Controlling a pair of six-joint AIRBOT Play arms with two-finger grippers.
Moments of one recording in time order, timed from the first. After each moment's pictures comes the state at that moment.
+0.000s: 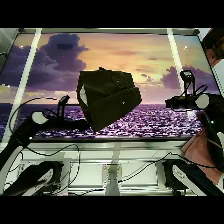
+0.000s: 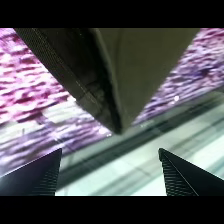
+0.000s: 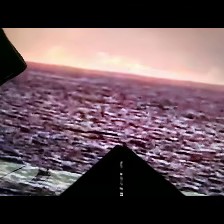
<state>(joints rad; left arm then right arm) -0.17 -0.95 0.49 0.83 -0.96 -1.20 -0.07 -0.97 0.82 -1.47 0.94 1.34</state>
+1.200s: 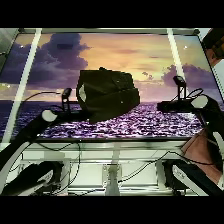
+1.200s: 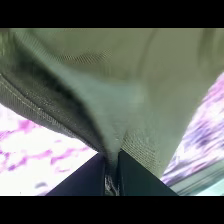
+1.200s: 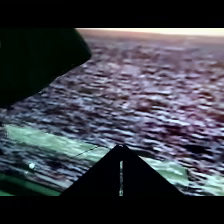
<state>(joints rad) -0.26 -0.99 0.53 0.72 -0.64 -1.20 -0.07 -1.01 0.74 -1.10 1.00 1.23</state>
